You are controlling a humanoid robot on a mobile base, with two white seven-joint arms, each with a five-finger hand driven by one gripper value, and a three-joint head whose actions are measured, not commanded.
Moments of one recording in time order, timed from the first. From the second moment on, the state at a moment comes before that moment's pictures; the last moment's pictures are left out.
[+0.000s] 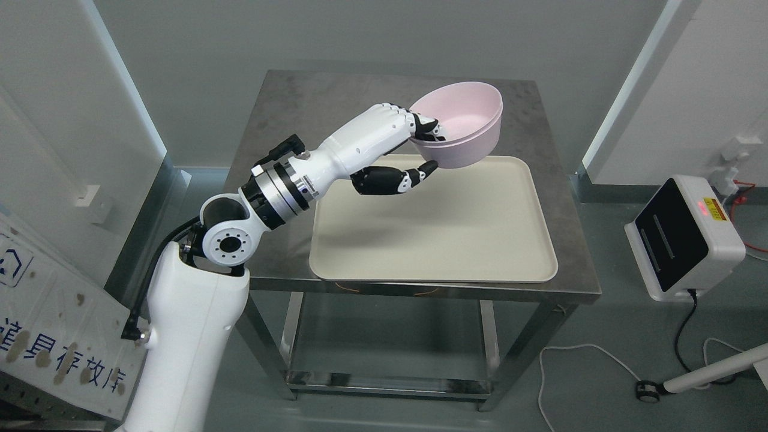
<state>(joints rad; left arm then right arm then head) -0.72 0.00 -0.15 -1.50 -0.53 -0.50 -0.59 0.05 0.00 0.00 -0.05 0.00 -0.19 0.00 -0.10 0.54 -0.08</state>
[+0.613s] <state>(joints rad) -0.73 0.00 -0.11 -1.51 -0.49 -0.49 -0.61 0.05 0.00 0.00 -0.05 0.00 -0.19 0.00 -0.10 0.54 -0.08</state>
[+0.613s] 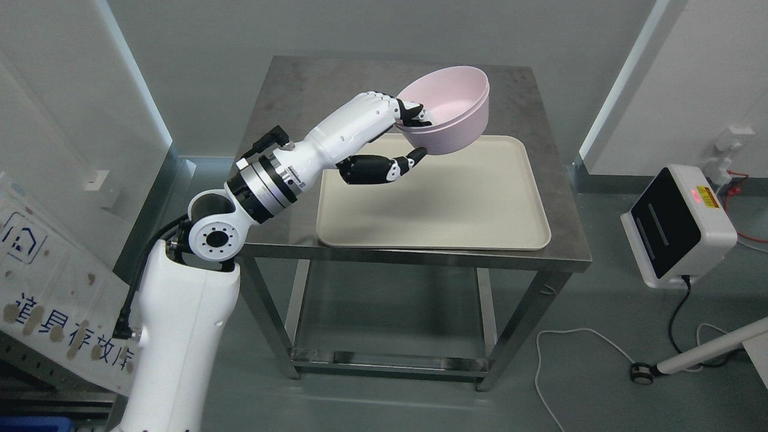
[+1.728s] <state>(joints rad) -0.63 0.00 -0.03 -1.51 -0.48 -0.52 -0.63 0.05 0.00 0.00 -0.05 0.00 -0.19 0.00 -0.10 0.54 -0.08</state>
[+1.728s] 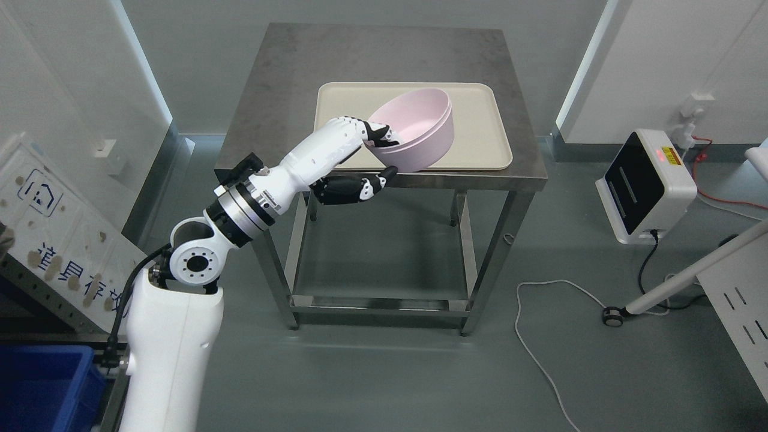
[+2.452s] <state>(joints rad) -0.58 0.00 0.04 -1.51 -0.48 -0.54 -0.63 0.05 0.00 0.00 -0.05 0.00 -0.19 0.00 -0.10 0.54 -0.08</state>
